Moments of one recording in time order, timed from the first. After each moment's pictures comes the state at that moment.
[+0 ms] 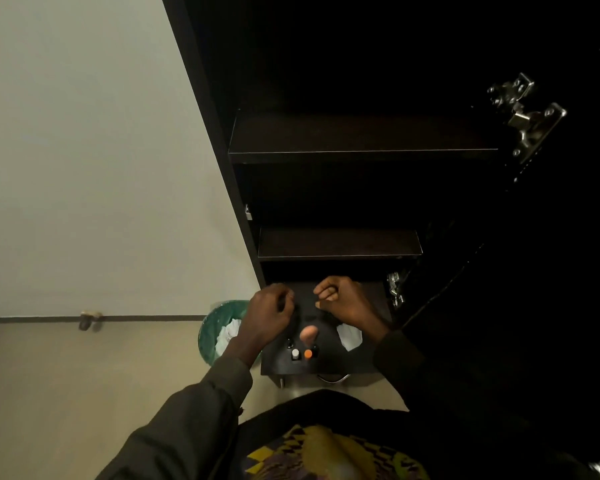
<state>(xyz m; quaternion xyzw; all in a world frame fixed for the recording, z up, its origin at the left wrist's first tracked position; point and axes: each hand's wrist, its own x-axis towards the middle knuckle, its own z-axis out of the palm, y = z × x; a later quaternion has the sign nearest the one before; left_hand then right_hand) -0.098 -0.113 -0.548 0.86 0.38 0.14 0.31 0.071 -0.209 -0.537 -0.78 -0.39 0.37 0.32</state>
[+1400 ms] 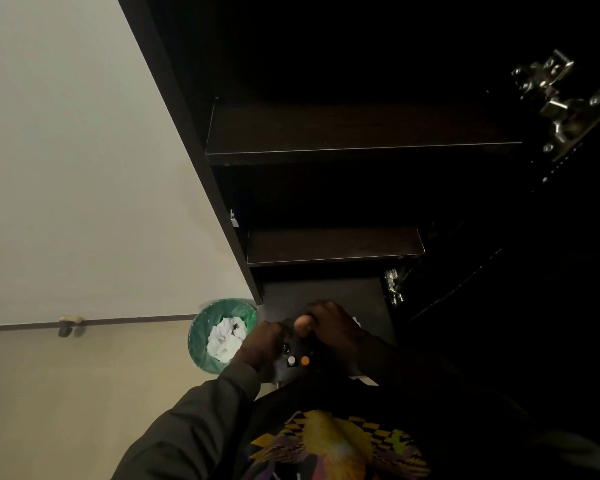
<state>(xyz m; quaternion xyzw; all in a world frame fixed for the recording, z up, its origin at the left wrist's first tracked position) -0.100 -0.091 -0.648 0.90 0.29 -0.15 0.29 0.069 -0.190 -0.639 -0.77 -0.54 0.30 0.17</state>
